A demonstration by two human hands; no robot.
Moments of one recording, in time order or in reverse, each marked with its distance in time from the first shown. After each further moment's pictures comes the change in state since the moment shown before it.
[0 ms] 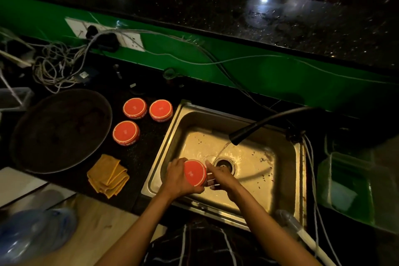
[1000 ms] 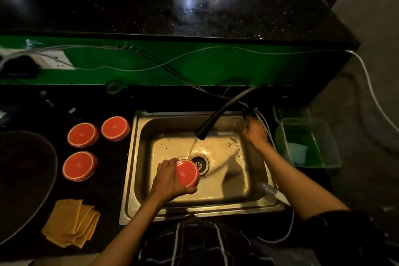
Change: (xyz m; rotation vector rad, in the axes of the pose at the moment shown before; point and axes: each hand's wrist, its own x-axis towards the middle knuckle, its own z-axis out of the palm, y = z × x) left_hand 0.022 0.035 -0.004 0.100 -0.143 0.272; right_hand -0.016 -0.026 -0.188 -0.577 0.901 -0.184
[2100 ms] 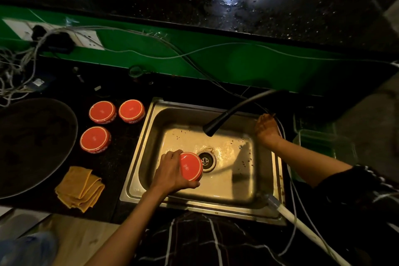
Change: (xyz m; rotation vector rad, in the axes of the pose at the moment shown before) left_hand -0.014 0.018 0.010 -0.018 0.085 -0.106; right_hand 0.057 0.006 0.005 -1.091 -0.271 -0.287
